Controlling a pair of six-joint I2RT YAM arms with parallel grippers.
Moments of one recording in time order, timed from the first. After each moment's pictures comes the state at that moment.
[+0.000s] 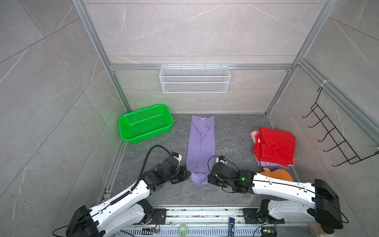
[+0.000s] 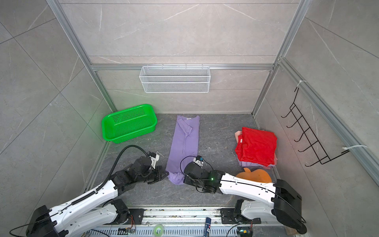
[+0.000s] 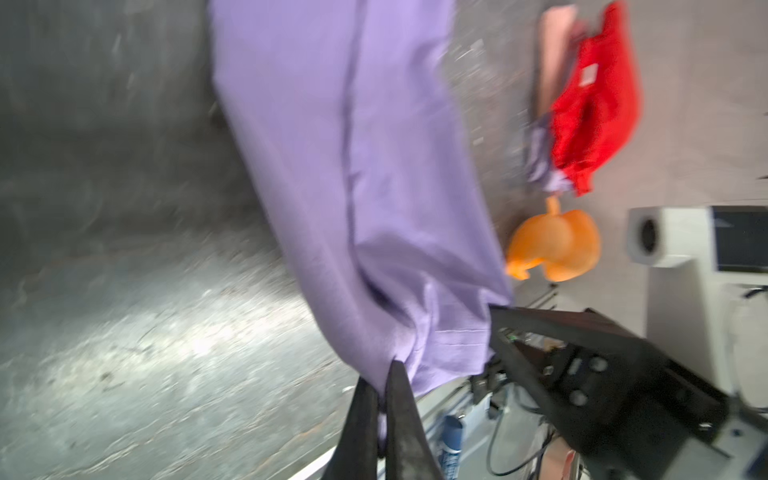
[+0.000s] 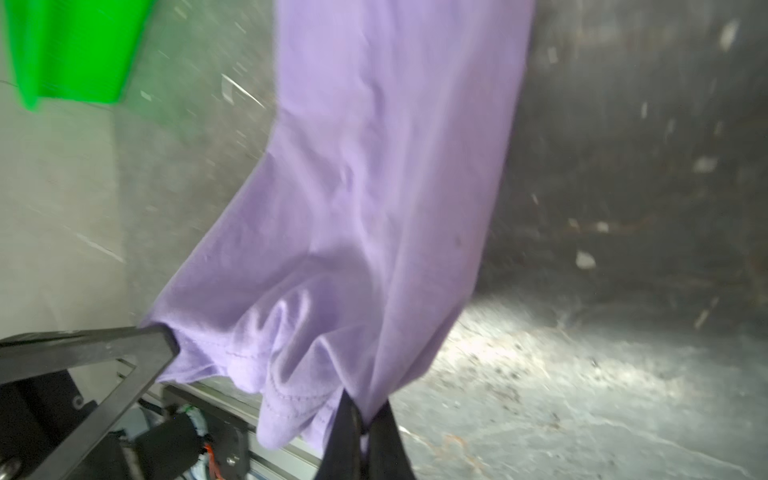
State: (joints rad) left arm -0.79 0.93 0.62 -0.41 0.22 -0.98; right arm 1.09 1.23 0.79 -0.44 0.18 1.20
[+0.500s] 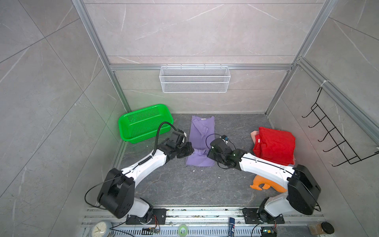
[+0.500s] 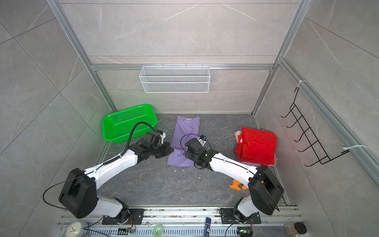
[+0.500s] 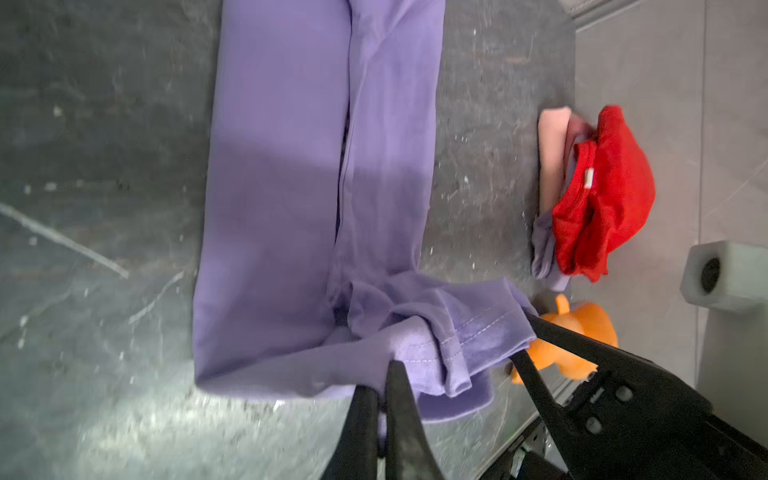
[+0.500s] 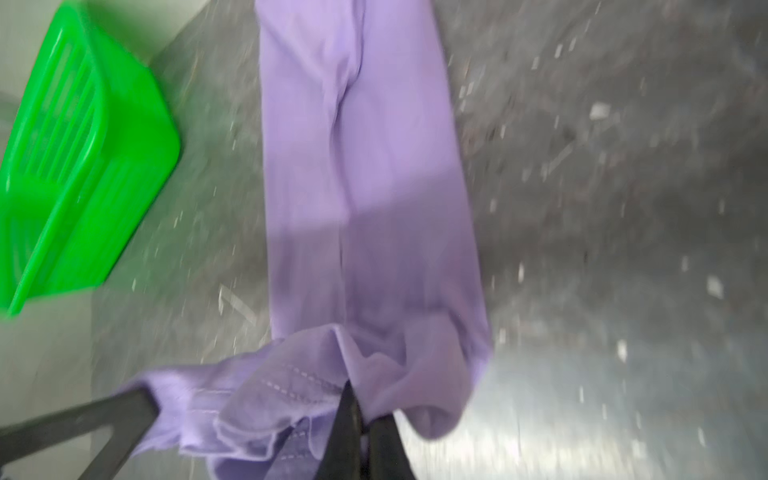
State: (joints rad) left arm -0.53 1.50 1.02 -0.32 0.32 -0.75; right arm 0.74 1.55 1.04 -0.35 0.23 1.03
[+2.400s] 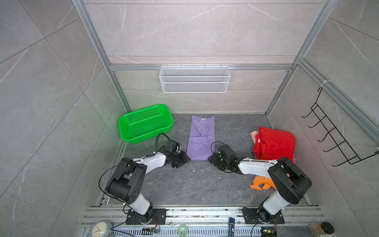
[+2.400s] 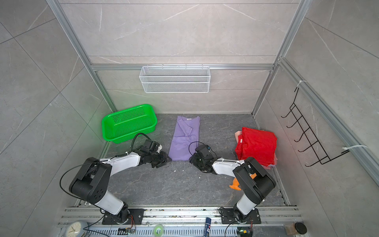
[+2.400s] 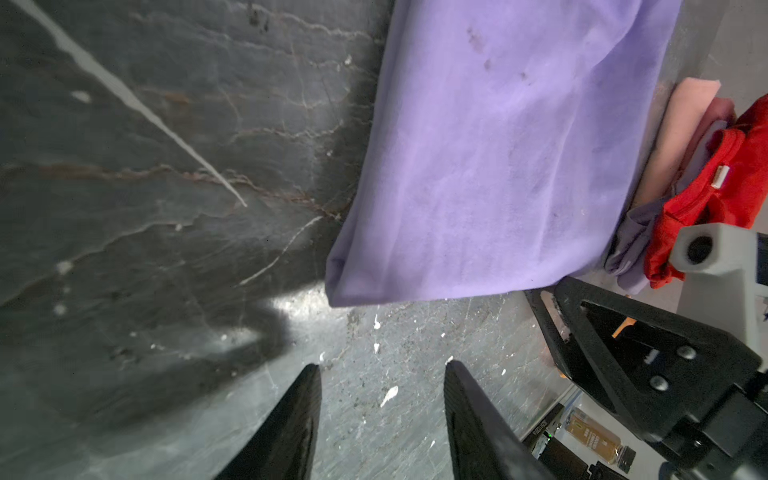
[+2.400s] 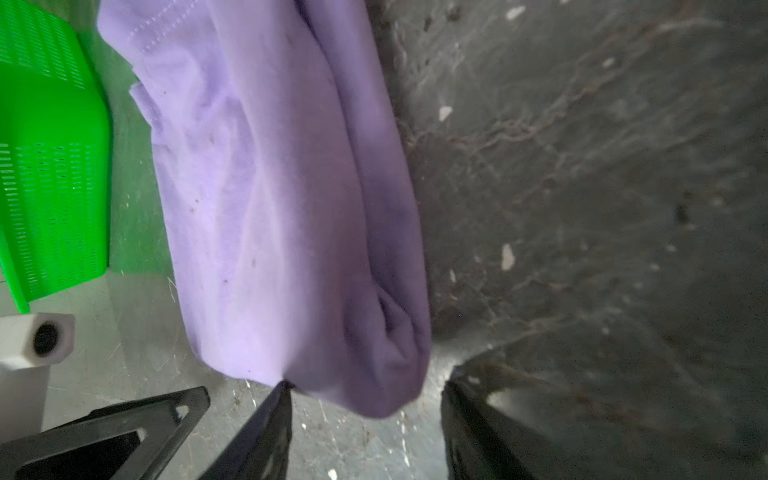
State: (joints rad) left arm -0.44 1.62 0.80 -0.22 0.45 -0.77; right arm 0.63 1.64 0.72 0.08 -0.09 1.12
